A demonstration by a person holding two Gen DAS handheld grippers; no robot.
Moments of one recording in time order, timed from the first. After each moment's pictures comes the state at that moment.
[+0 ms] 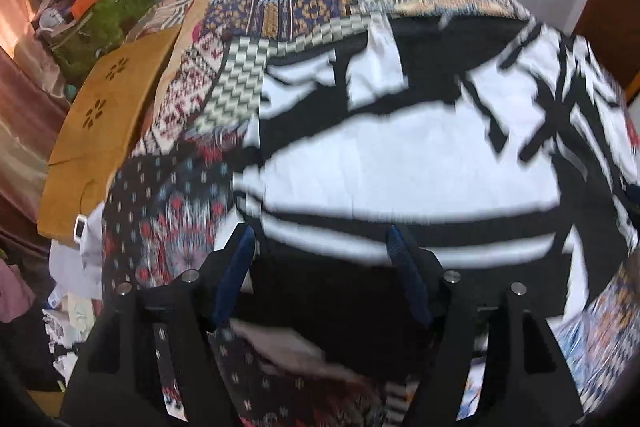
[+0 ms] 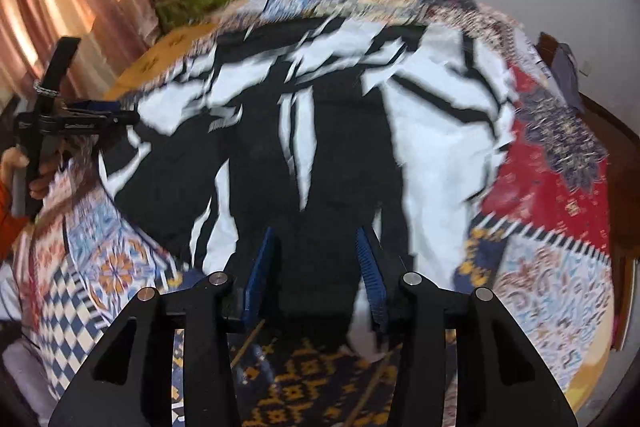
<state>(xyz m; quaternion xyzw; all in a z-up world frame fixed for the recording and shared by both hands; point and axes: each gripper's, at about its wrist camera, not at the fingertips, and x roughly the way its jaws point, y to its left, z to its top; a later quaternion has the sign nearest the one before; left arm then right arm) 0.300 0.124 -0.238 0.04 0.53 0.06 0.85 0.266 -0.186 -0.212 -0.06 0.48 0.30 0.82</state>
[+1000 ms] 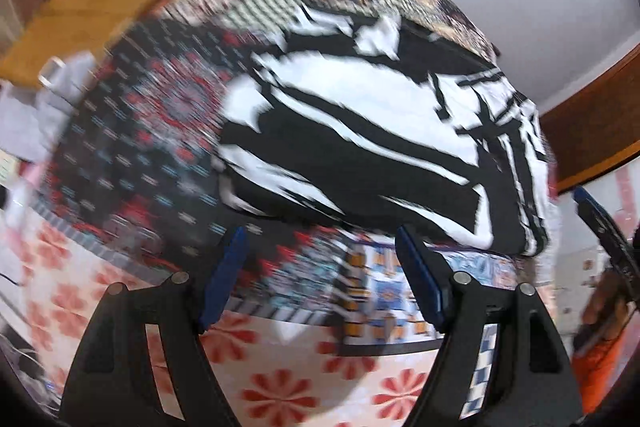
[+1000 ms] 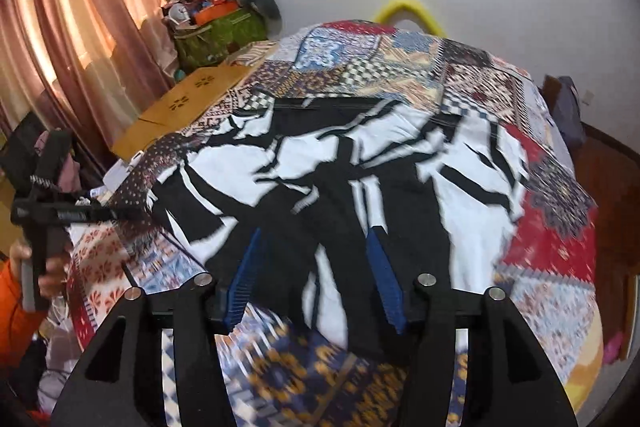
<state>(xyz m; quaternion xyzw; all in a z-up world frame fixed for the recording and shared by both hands) 0.206 0.145 -0.225 -0.23 0.53 0.01 0.82 0.249 -0.140 -0.146 -0.03 0.41 0.32 0.86</state>
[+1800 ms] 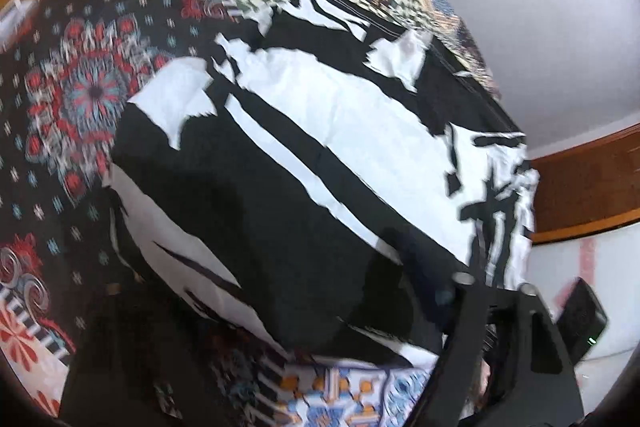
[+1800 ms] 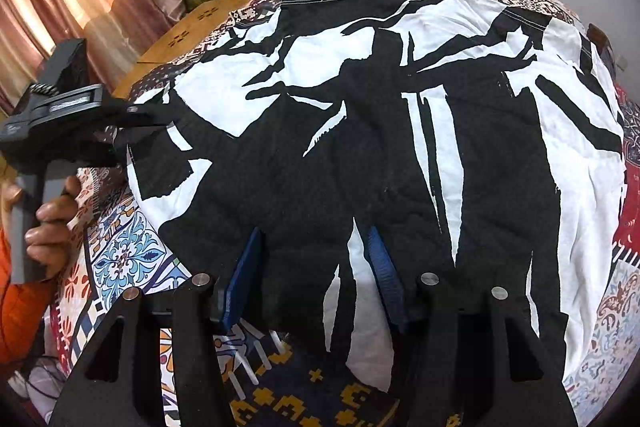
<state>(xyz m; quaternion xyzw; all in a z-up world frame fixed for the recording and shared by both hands) 0.289 0.142 -0.264 -0.33 0.51 0.03 0.79 0.271 -0.107 -0.230 -0.05 0.51 0.35 0.79</state>
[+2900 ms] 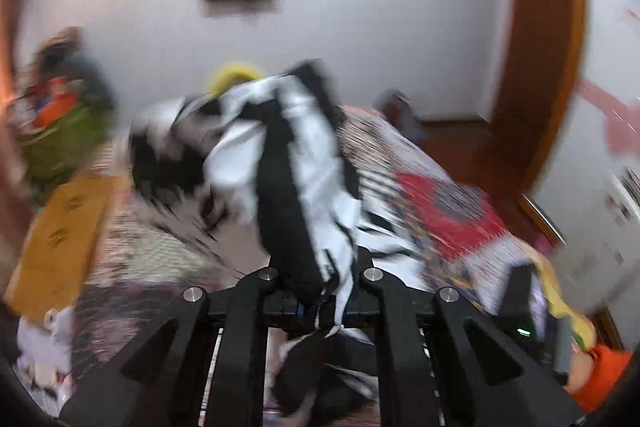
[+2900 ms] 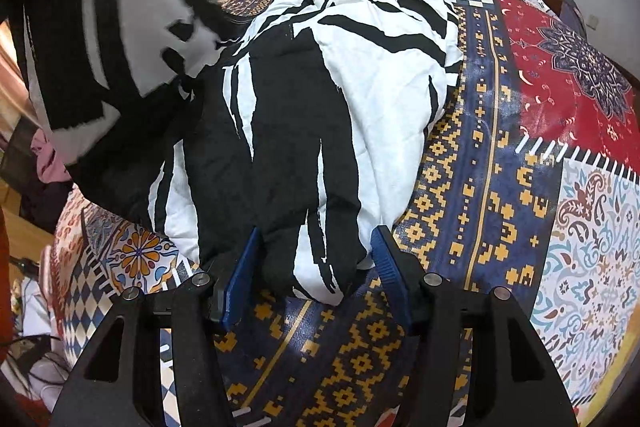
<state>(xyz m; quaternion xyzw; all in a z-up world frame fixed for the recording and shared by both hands) 0.276 -0.064 -0.083 0.03 0.33 -0.09 0.94 0.242 -0.178 -0.233 0.00 0.52 0.31 0.80</state>
